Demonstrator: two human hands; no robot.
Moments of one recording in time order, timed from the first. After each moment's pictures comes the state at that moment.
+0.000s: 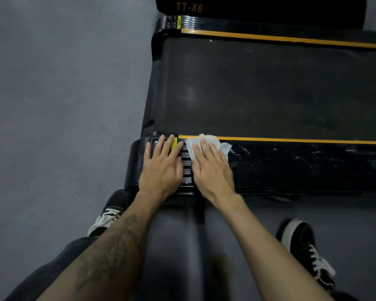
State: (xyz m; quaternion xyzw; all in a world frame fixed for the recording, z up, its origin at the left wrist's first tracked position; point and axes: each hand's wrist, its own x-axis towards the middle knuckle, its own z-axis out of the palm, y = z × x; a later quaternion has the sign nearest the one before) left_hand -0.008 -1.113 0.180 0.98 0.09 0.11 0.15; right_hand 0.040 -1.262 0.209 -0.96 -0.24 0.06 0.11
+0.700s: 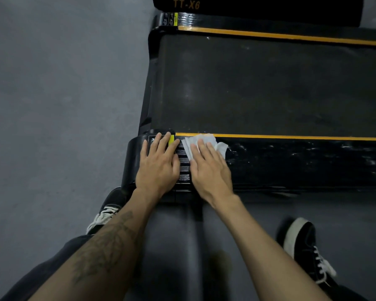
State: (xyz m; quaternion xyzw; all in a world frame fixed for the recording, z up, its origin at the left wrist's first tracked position) left_hand -0.010 -1.112 0.184 0.97 0.10 0.11 0.17; right_hand 0.032 -1.267 0.204 -0.96 -0.24 0.05 0.11
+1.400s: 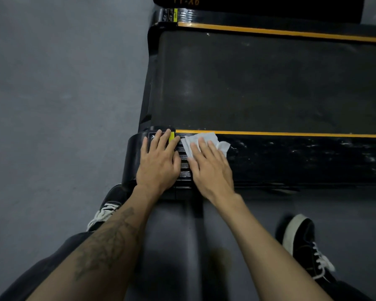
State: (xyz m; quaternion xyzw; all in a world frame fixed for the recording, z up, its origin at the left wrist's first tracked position) left_hand -0.011 -1.113 0.185 0.97 0.09 0.11 0.17; right_hand 0.028 -1.272 0.206 -0.96 -0.24 0.06 0.12
